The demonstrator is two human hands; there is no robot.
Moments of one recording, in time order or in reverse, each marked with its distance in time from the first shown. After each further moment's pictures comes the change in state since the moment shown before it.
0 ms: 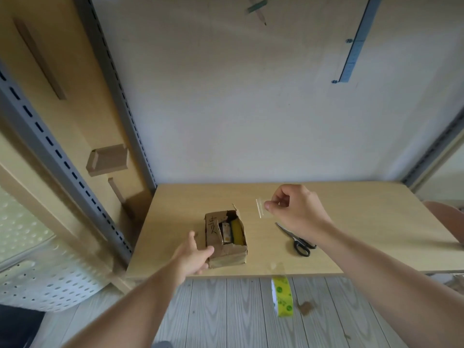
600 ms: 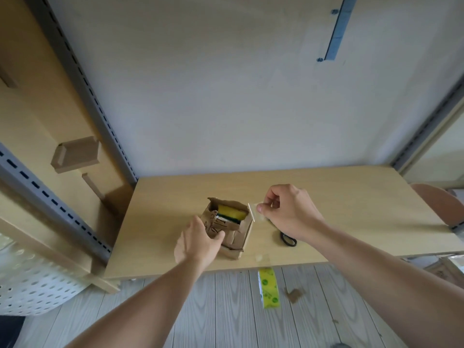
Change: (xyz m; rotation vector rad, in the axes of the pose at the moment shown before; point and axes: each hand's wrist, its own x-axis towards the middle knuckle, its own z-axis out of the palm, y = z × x) left_hand 0.018 0.038 0.061 0.316 0.359 0.119; right_hand 0.009 0.039 0.000 -0.098 -0.050 0.026
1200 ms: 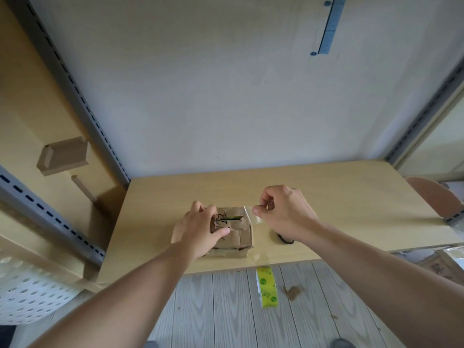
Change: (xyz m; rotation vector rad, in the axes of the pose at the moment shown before) left_hand 0.030 0.004 -0.009 0.285 -0.048 0.443; right_hand 0.007 0.012 0.013 -0.048 -0.009 0.005
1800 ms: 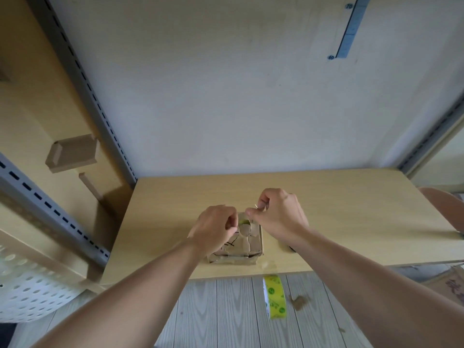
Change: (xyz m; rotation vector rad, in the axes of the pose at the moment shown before) left_hand 0.017 0.011 -0.006 -0.307 -0.023 0.140; right_hand 0.022 -0.017 0.032 0.066 0.048 0.078
